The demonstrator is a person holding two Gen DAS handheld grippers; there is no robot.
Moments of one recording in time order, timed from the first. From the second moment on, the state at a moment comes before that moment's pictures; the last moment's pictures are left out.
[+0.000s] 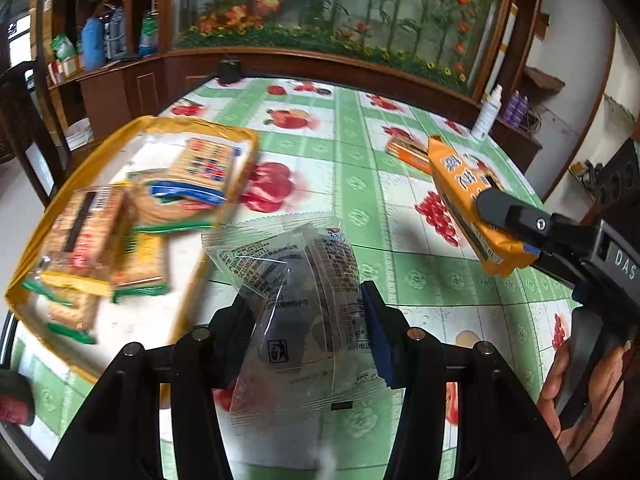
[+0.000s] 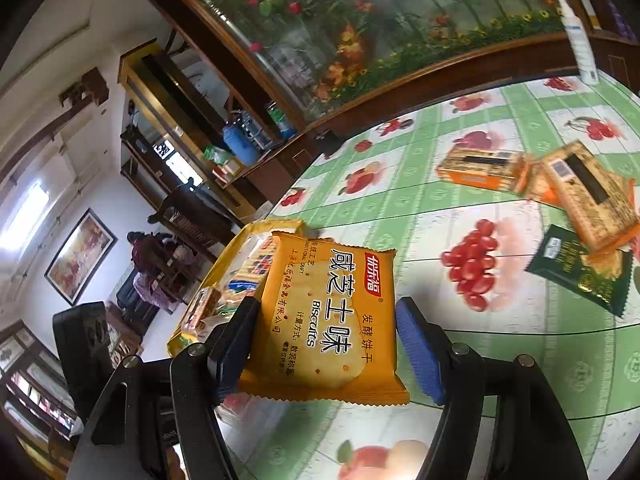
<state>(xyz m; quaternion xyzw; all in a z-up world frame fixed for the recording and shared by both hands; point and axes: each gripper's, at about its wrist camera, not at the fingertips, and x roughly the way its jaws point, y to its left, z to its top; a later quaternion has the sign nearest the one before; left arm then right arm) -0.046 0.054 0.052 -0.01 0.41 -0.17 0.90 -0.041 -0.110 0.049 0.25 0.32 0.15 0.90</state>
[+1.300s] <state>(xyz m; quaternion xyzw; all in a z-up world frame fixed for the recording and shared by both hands) -0.040 0.174 0.062 -0.04 0.36 -0.04 0.93 -0.023 0.018 0.067 0.18 0.34 0.24 0.89</state>
